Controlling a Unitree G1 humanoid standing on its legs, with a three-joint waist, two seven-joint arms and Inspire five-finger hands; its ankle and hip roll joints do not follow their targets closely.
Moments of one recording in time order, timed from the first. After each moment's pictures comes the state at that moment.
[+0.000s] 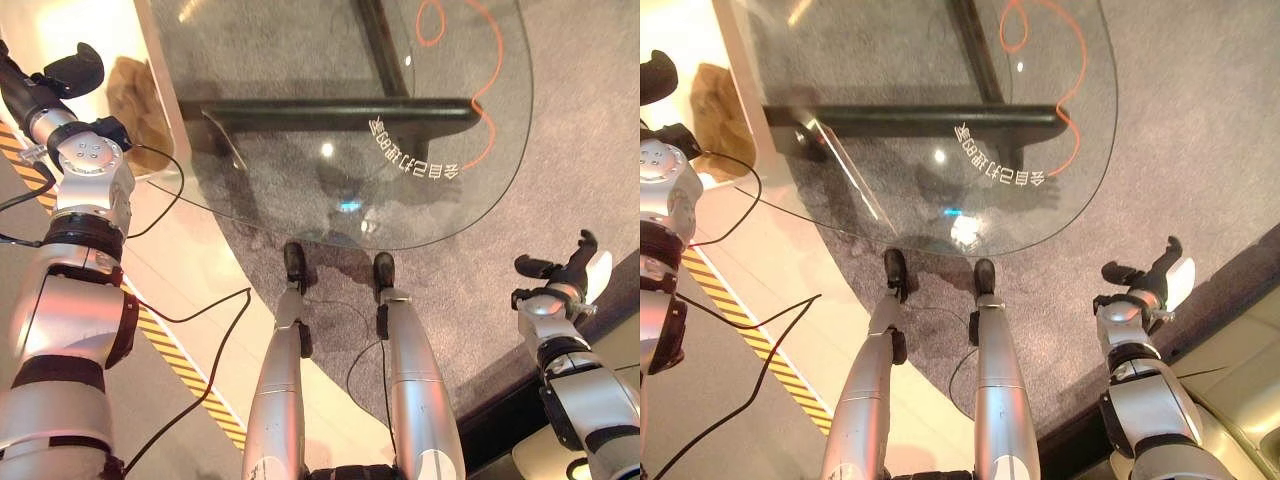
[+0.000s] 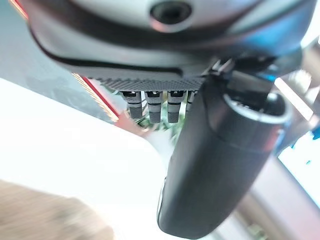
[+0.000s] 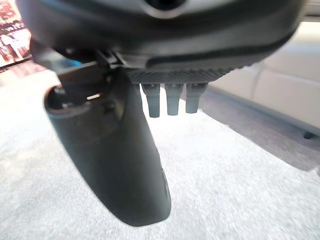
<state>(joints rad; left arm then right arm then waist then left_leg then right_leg) -1.22 0.77 -0.32 1.11 -0.61 -0.26 0.70 -0.69 -0.55 0.25 1.29 0.35 -0.18 -0.62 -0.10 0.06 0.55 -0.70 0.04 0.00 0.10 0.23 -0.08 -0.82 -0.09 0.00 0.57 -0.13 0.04</state>
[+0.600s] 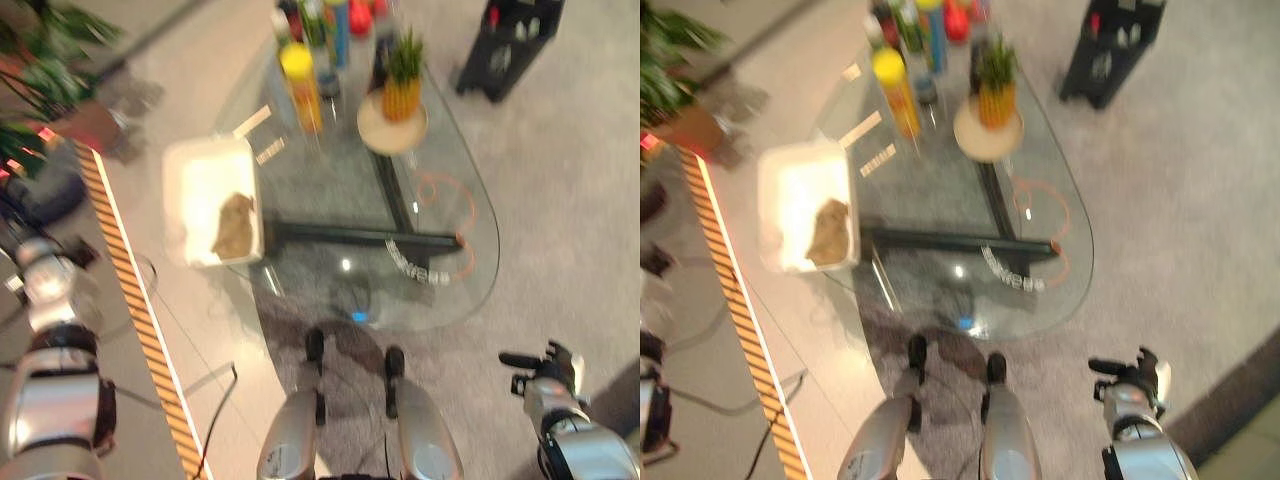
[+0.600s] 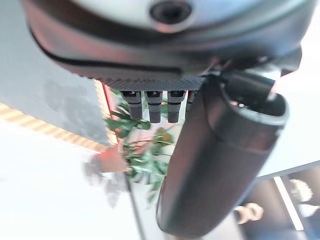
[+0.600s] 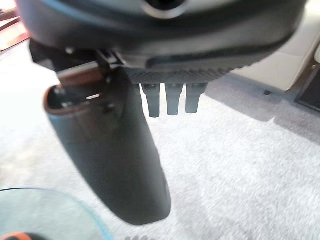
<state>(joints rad) -0.53 0.73 0.05 1.02 -0.70 -0.28 0.27 -0.32 -0.50 0.05 1.35 0.39 -0.09 -0.37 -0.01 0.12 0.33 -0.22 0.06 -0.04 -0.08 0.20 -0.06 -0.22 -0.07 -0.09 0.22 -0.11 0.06</state>
